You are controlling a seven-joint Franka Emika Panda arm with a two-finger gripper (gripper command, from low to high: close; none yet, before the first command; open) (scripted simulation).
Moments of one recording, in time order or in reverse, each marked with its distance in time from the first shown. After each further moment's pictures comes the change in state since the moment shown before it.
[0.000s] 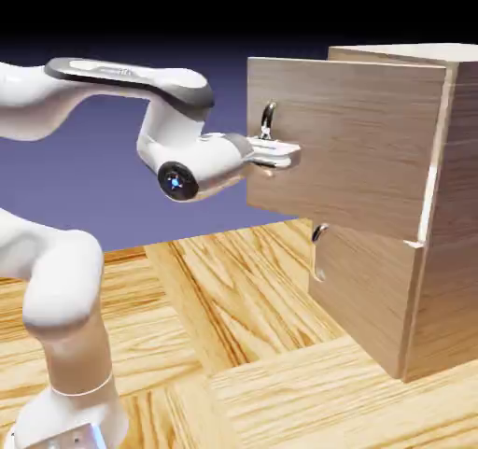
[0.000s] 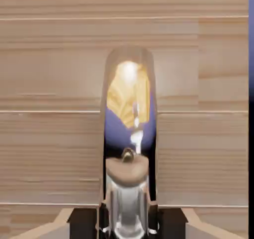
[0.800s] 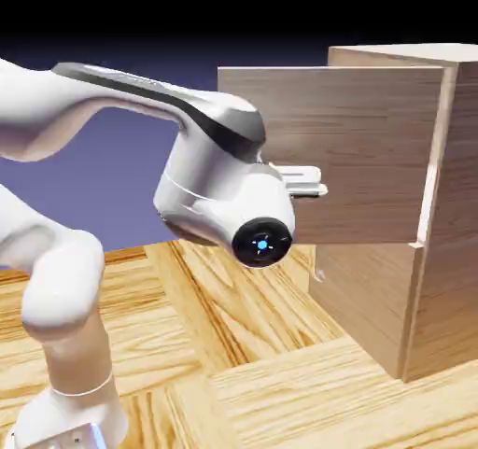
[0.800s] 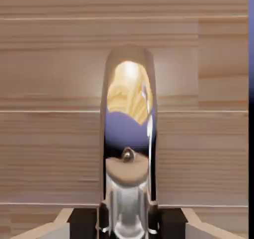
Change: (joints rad) arm -0.002 0.341 -0.811 0.276 -0.938 -0.930 -0.017
